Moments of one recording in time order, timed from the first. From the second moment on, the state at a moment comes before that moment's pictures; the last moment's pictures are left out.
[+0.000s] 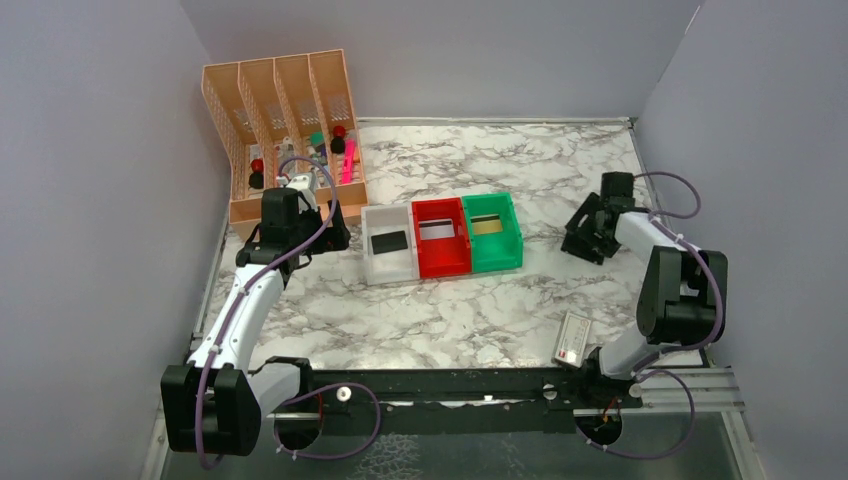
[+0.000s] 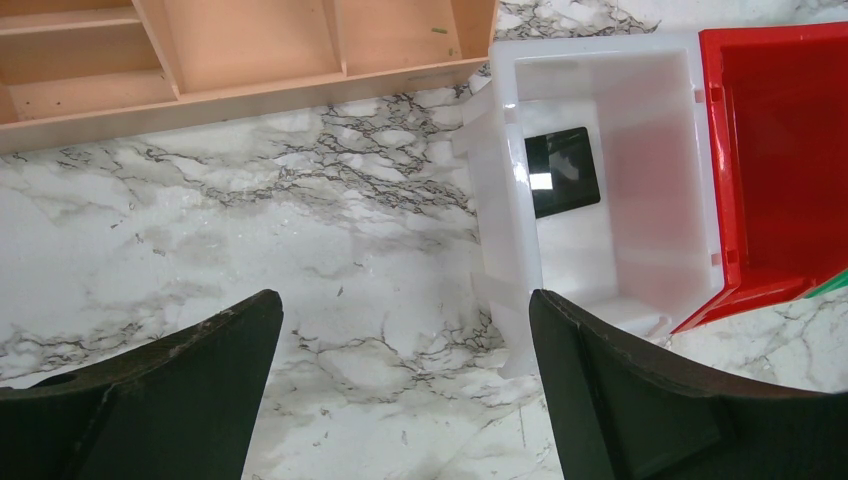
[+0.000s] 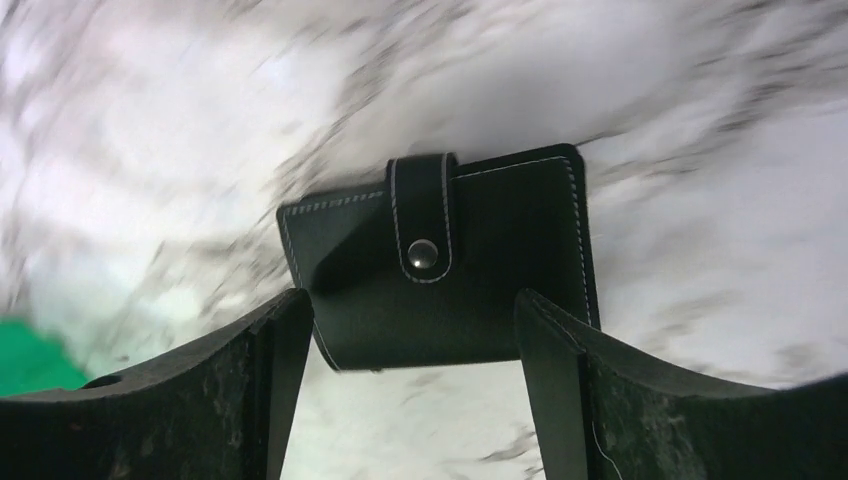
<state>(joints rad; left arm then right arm) -0.07 1.08 0.78 -0.38 0.16 -0.20 -0.16 1.61 0.93 -0.34 0.15 0.55</state>
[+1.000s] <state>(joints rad) -0.07 1.08 0.78 -0.38 0.16 -0.20 -0.03 1.74 1.12 -0.69 0.19 1.14</state>
